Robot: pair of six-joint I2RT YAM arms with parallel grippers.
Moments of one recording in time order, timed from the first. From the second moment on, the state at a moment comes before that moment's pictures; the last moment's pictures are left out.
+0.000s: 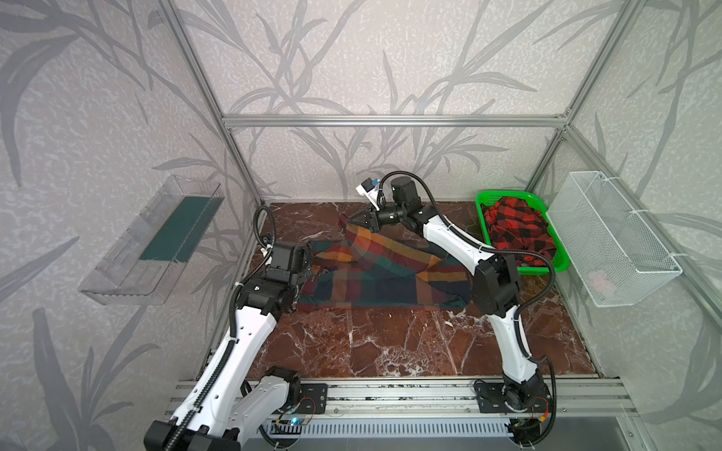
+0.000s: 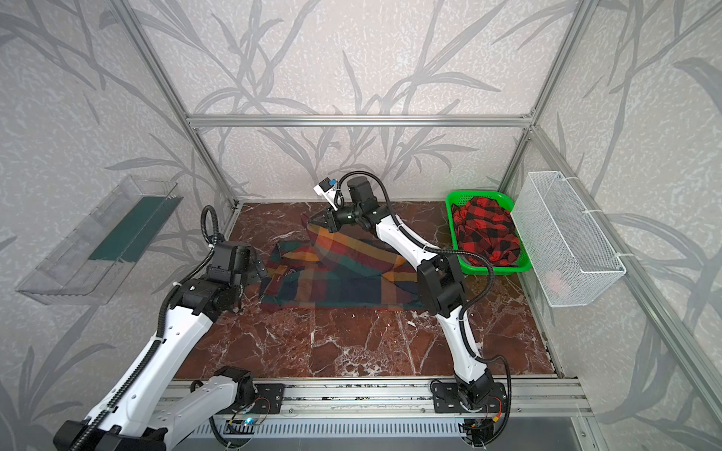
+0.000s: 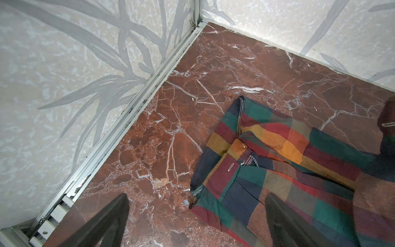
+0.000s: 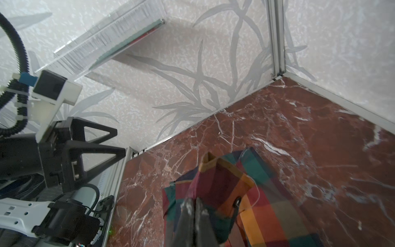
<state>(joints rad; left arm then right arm) -0.21 0.97 0.96 -0.82 -0.53 -0.55 0.60 2.31 2.18 -0.27 -0.92 0.12</state>
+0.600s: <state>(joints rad) -0.19 0.97 0.93 -0.75 -0.48 -0.51 0.63 2.73 2.72 -0.68 -1.13 0.05</state>
